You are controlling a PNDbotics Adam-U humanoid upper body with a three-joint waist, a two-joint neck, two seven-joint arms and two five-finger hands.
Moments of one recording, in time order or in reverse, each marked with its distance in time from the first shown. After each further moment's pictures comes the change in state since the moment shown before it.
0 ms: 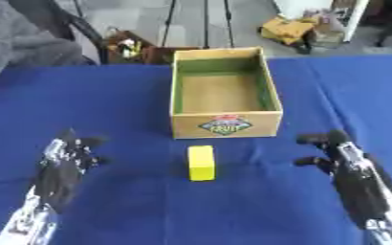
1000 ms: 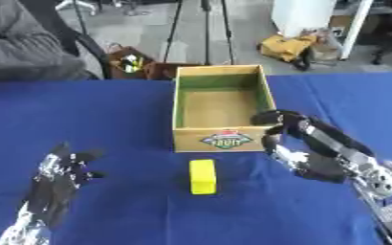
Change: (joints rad) left arm 0.009 0.001 -0.012 0.001 0.000 0.003 -0.012; right arm -0.350 -0.122 0.123 0.284 0.355 -0.164 0.325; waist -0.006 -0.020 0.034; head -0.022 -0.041
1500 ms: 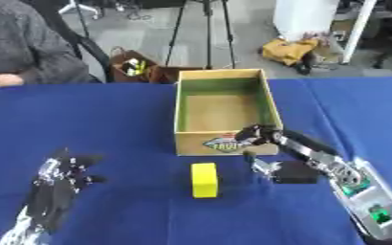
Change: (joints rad) left arm 0.001 0.000 -0.004 0.005 0.001 0.000 -0.006; right arm -0.067 0.065 0.049 0.176 0.113 -0.083 0.041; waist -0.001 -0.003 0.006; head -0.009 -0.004
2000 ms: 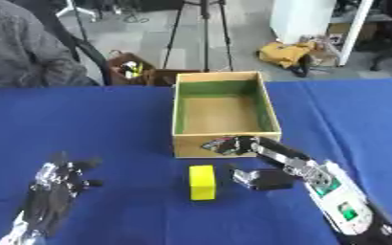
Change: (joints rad) left arm 0.000 0.000 -0.004 0.000 0.000 0.001 -0.002; right arm -0.040 0.053 0.022 0.085 0.042 -0.041 0.013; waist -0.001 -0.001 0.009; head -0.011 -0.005
